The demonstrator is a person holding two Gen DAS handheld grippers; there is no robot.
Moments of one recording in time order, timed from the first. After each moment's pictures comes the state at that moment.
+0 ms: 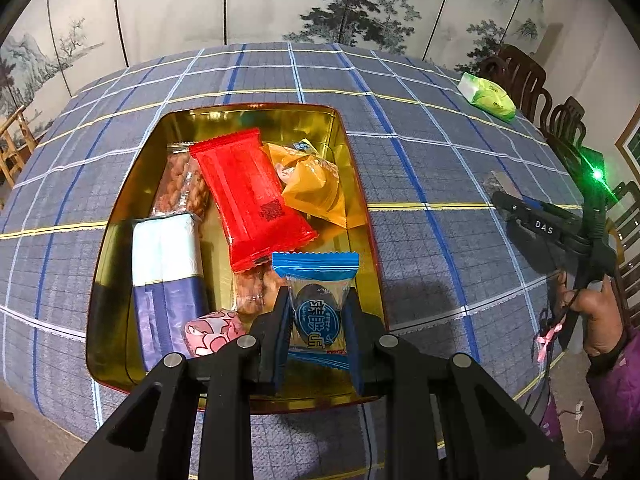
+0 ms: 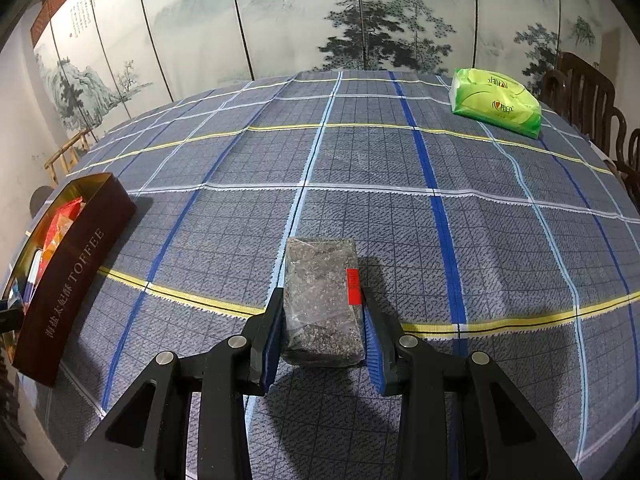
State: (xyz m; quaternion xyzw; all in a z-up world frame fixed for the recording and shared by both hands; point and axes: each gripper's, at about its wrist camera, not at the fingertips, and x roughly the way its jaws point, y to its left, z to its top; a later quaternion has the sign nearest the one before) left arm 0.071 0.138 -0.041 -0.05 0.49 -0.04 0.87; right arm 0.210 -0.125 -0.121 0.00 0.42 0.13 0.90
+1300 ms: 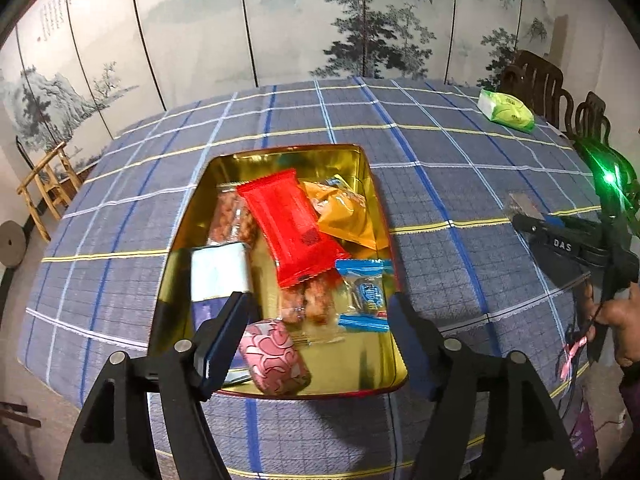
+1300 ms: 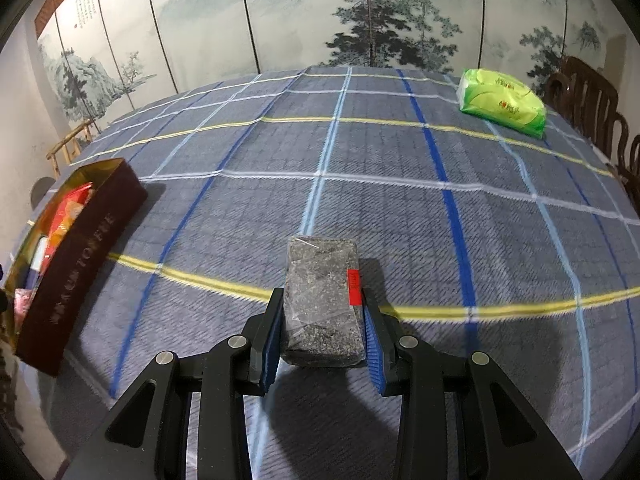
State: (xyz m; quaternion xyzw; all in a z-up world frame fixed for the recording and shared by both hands) left arm 0.047 0.129 -0.015 0.01 0.43 0.03 0.90; right arm 0.195 -0.118 -0.119 -0.01 0.43 0.13 0.89
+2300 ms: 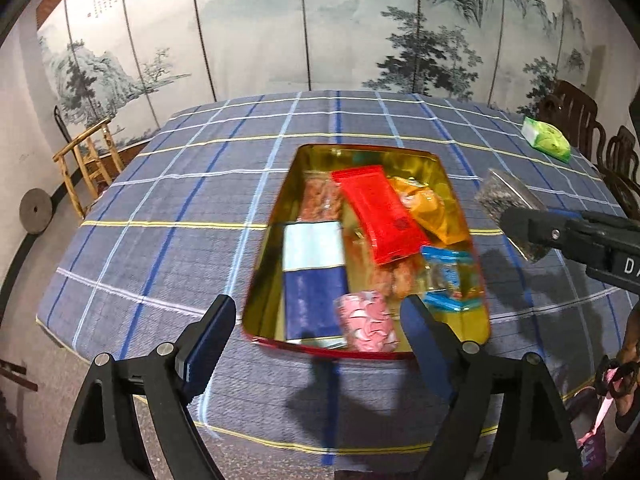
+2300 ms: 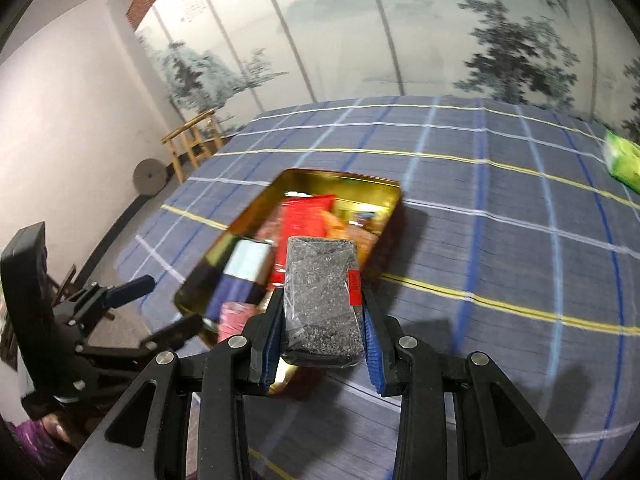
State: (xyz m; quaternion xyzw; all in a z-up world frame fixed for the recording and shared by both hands) left arm 0.005 0.186 -0.012 -0.02 0.41 0.11 0.90; right arm 0.071 -0.053 -0.021 0.00 0.41 0.33 0.85
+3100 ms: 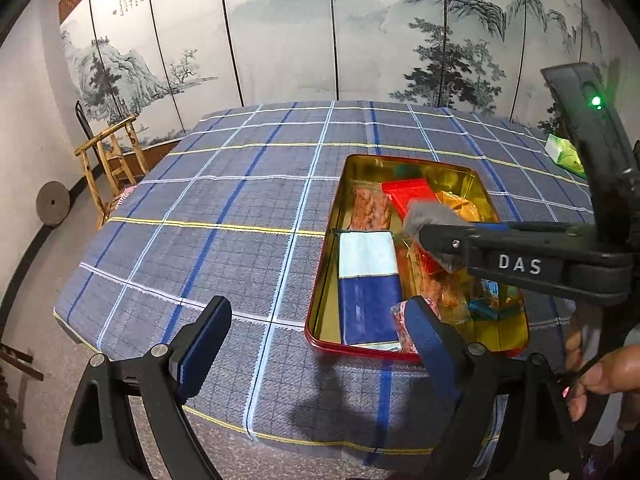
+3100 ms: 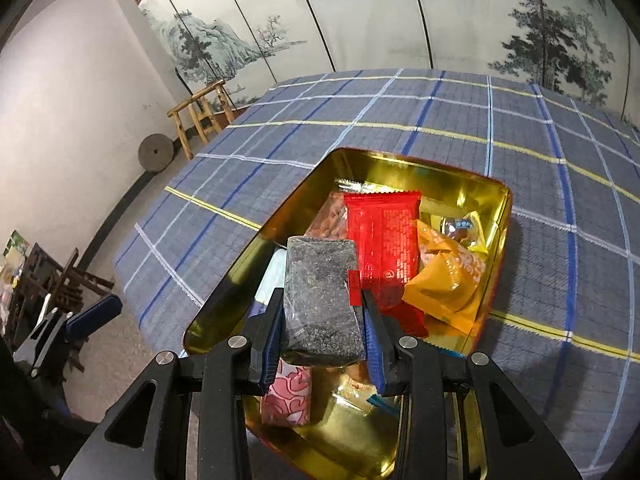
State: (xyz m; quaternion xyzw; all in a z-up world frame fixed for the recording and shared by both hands) left arm -0.007 0.216 -0.007 -0.02 0.39 0.14 0.91; right arm 0.098 0.061 -0.038 -0.02 0.46 0.34 0.82
